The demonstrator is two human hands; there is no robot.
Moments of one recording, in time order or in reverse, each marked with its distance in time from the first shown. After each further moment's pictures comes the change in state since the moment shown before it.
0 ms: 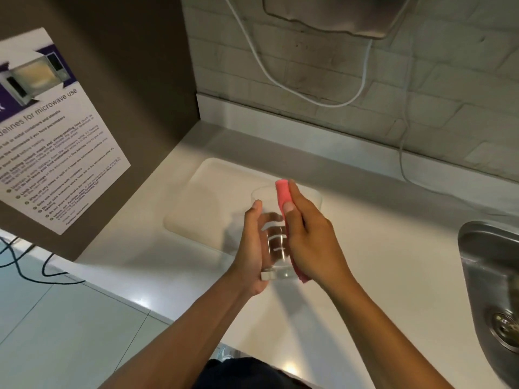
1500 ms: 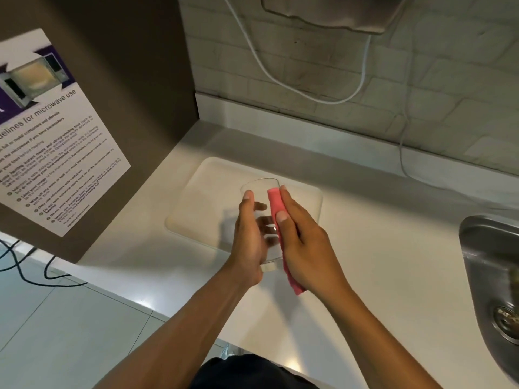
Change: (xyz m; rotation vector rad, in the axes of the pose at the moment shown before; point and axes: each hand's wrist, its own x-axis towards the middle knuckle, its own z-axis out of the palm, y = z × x) left_hand -0.002 0.016 0.004 0.087 0.134 0.088; right_hand -0.016 0.003 0.011 -0.041 -0.028 -0.038
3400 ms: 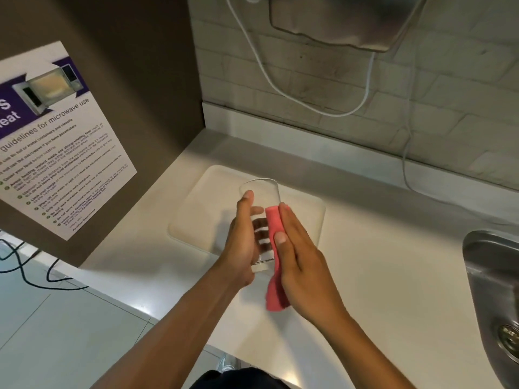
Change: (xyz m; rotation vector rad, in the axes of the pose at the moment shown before) left_hand -0.006 0.028 -0.004 0.102 0.029 -0.053; right_hand -0.015 -0.004 0.009 0.037 -0.048 -0.017
